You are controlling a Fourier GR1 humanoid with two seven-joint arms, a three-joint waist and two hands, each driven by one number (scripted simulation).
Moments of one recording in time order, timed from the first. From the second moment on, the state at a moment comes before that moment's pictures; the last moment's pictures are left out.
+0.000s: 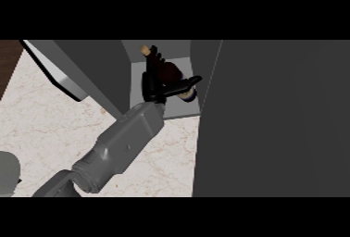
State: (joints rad) left arm -1.04 0.00 -0.73 -0.33 1.49 0.48 -0.77; right arm -0.14 -0.03 0.10 -2.28 -0.19 0.20 0.43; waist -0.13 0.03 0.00
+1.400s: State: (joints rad) left arm -0.97 0.00 -0.91 -0.54 1.55 0.49 -0.89; right arm -0.11 -0.03 0.11 -2.33 -0.17 0.17 0.48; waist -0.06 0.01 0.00
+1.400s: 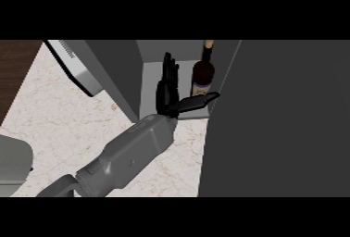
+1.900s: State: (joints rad) left arm -0.87 0.00 -0.93 -0.65 1.47 0.52 -0.93; right arm -0.09 -0.03 0.11 -2.36 -0.16 0.15 0.50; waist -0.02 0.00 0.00
